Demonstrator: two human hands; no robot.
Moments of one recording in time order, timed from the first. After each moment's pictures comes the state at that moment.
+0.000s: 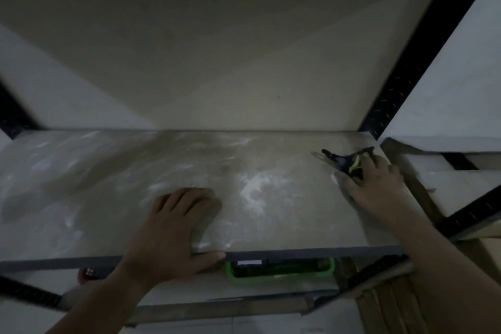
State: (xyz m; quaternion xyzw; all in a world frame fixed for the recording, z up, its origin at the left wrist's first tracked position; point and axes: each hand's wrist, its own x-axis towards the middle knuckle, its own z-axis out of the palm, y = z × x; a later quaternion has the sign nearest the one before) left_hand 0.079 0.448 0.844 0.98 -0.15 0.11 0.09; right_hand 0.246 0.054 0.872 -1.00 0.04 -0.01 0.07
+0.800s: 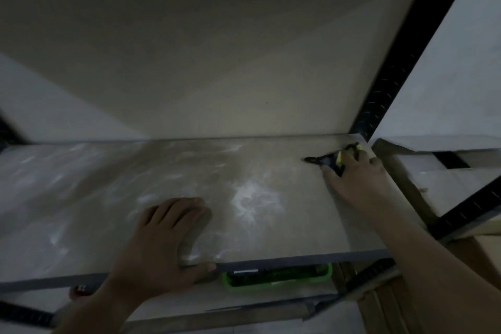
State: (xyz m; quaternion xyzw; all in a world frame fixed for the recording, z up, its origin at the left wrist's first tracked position) left_hand 0.081 0.447 0.845 0.98 -0.15 0.12 0.08; right_hand 0.269 0.069 0.871 -1.00 0.01 -0.04 -0.02
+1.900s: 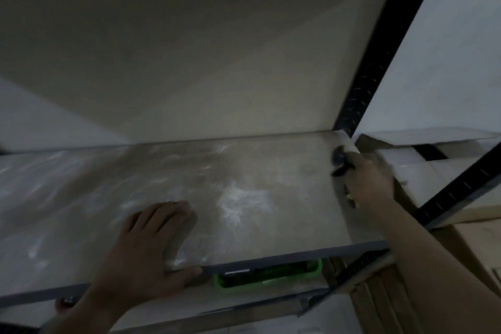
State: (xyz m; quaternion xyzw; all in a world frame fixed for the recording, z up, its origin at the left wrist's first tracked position) left_hand 0.081 0.446 0.847 0.98 -0.16 0.13 0.07; right_hand 0.261 0.029 0.873 -0.98 0.07 -0.08 0.18
